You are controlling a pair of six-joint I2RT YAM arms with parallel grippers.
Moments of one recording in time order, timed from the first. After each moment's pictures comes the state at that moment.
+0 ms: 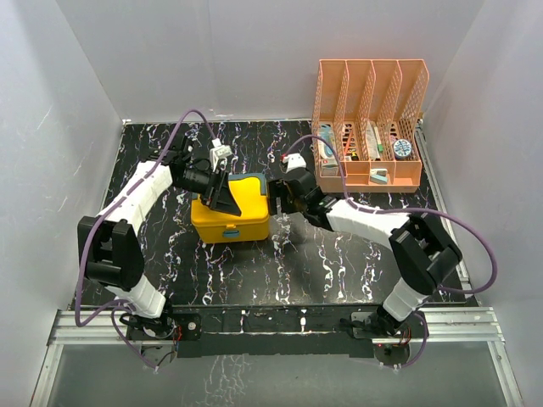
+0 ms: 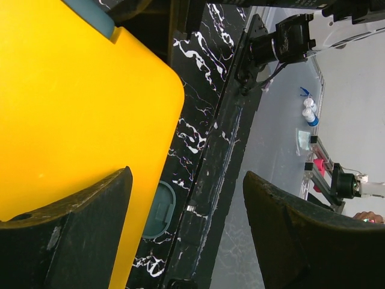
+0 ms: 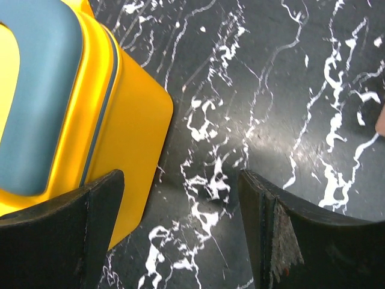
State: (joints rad) left arm -0.22 1.62 1.35 -1.04 1.07 0.38; right arm 0.71 1.62 1.00 -0.01 0.16 0.37
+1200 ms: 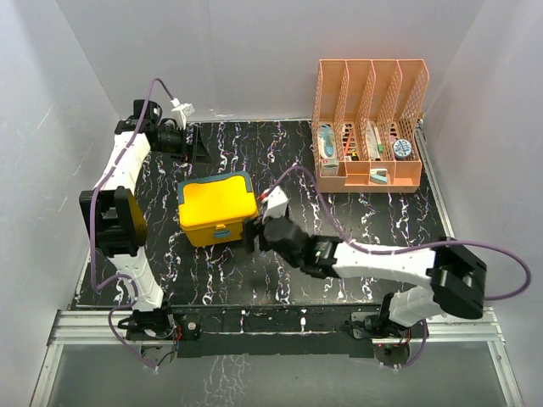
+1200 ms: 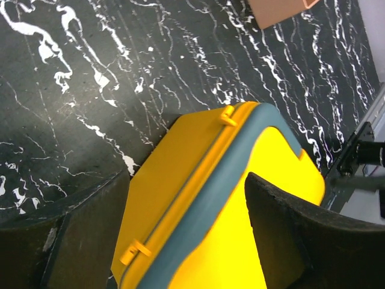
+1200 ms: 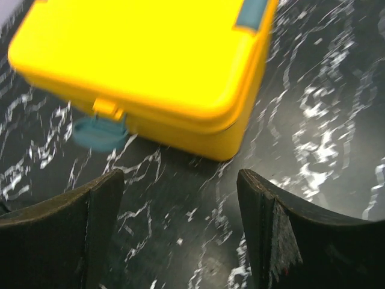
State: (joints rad) left arm 0.03 1.89 1.75 -0.91 0.86 0.24; right arm 1.10 1.35 0.87 0.09 0.47 0.43
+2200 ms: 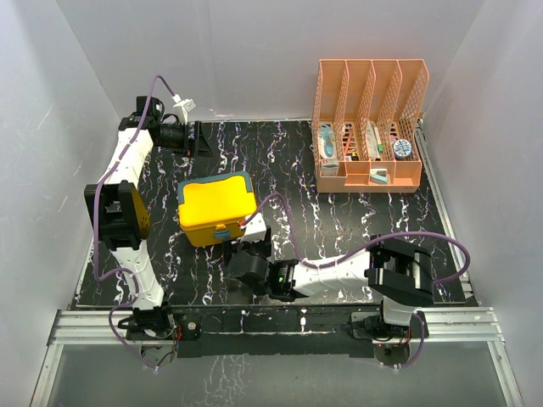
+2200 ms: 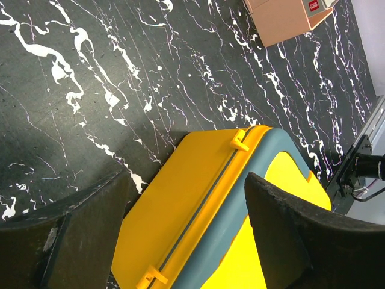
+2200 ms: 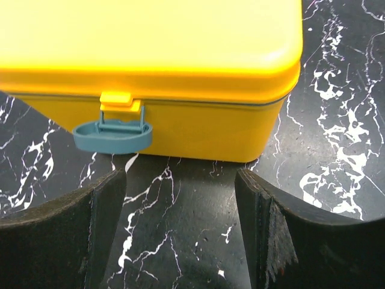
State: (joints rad) left arm 0.03 1.99 1.83 -0.86 0.85 0.19; right arm 1.36 1.72 0.95 0.29 0.93 0.56
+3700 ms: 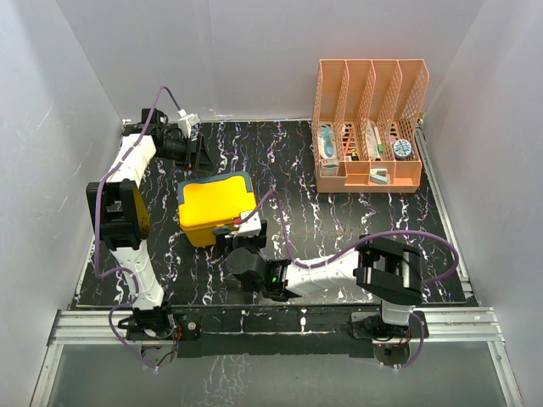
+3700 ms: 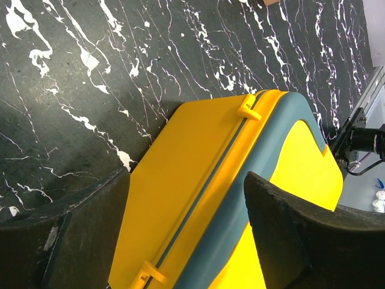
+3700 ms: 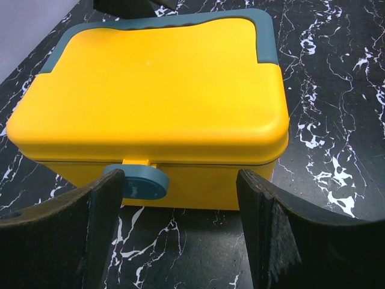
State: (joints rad) left arm 0.03 1.99 1.73 -0.91 0.88 0.27; right arm 1.37 1.78 0.99 0.57 1.08 0.34
